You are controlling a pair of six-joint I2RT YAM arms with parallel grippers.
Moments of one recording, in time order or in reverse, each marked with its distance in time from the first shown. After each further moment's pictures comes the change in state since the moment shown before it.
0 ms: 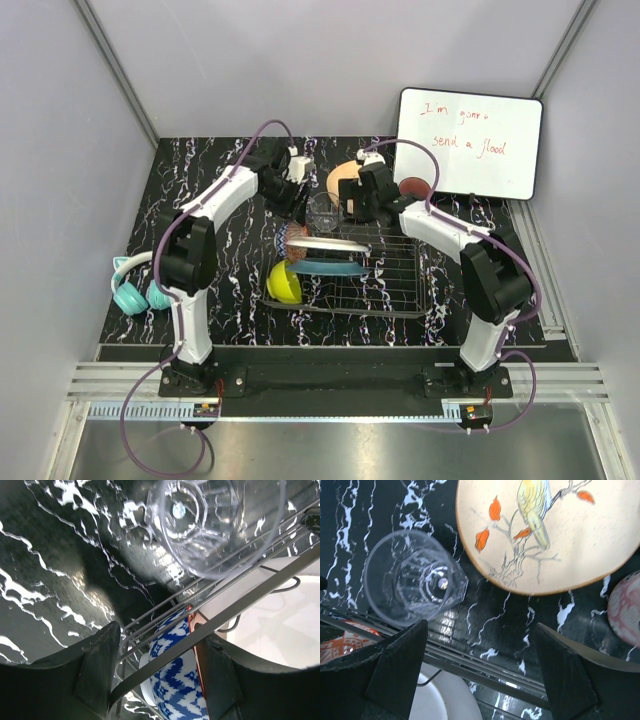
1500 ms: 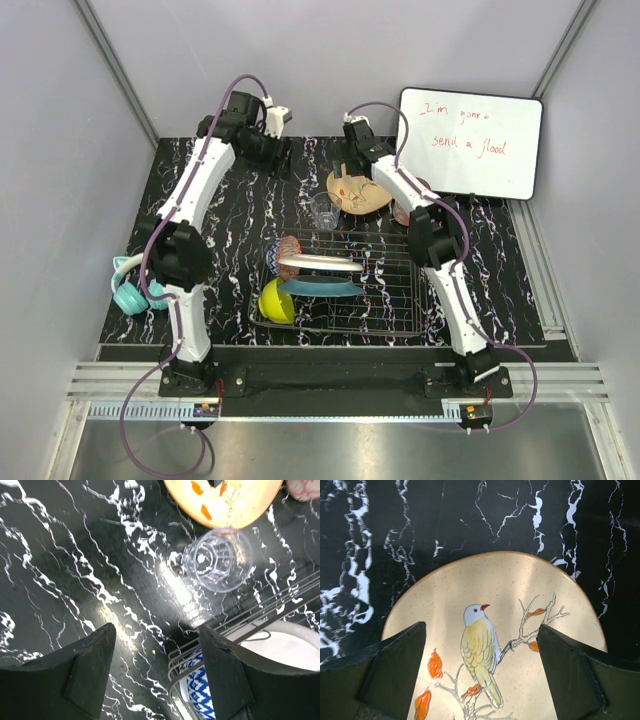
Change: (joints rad) left arm 0.084 -0.005 0.401 -0.200 -0.045 0.000; right arm -0.112 0.735 1.062 -0.380 0.106 -0.146
